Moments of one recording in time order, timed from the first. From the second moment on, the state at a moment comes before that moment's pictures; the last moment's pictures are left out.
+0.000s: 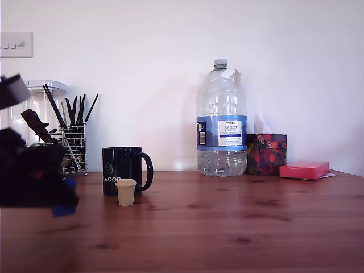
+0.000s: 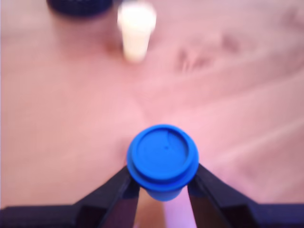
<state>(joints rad) -0.51 1.35 0.22 0.62 0.03 -0.20</state>
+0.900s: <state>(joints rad) -0.40 1.35 0.56 0.64 0.00 -0.02</state>
